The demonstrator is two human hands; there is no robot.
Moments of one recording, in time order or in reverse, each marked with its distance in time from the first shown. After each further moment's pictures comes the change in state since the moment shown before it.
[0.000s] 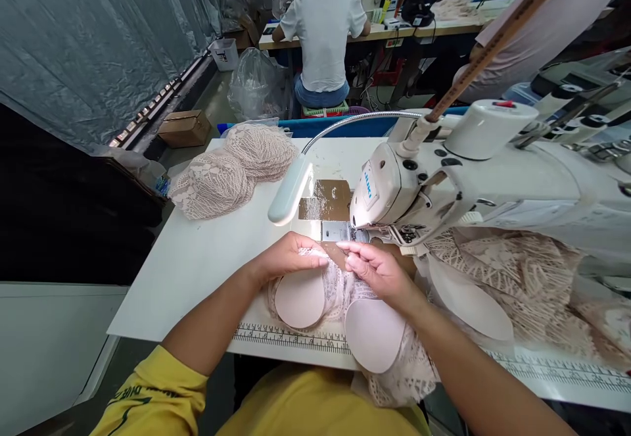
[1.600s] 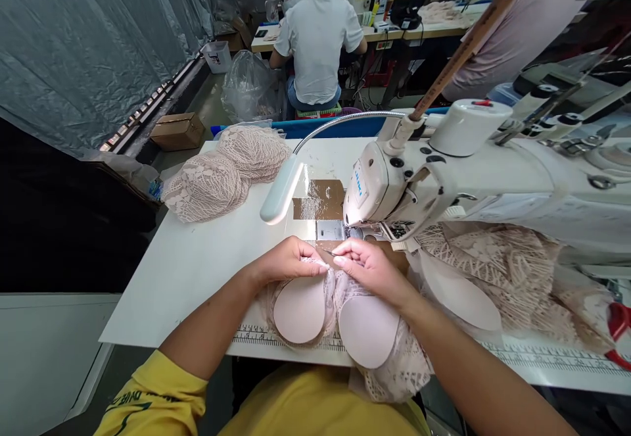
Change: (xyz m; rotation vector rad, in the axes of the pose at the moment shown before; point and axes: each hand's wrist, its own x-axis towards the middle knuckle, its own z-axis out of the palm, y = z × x) left_hand 0.006 -0.006 0.002 0.189 -0.103 0.035; right_hand 0.006 -0.012 0.000 -0.053 -0.044 0.083
